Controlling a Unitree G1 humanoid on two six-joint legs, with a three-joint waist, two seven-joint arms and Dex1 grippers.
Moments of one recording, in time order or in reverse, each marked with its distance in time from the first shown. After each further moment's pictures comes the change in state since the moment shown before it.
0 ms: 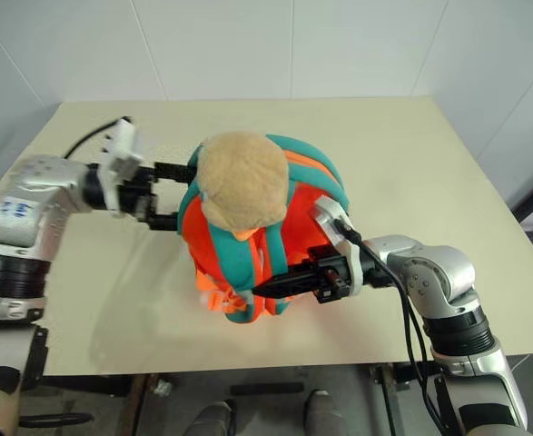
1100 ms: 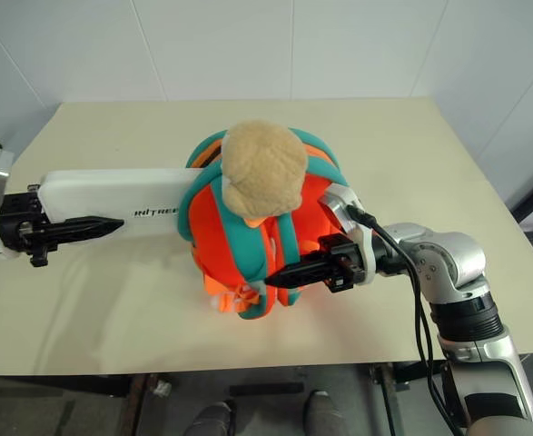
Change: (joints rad) left arm 0.384 0.249 0.235 -0.181 -0.267 0.111 0.149; right arm -0.068 -0.041 -0.004 0.084 -0.024 0.022 0.109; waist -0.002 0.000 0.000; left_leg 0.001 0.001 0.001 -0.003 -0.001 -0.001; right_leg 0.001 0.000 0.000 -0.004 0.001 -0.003
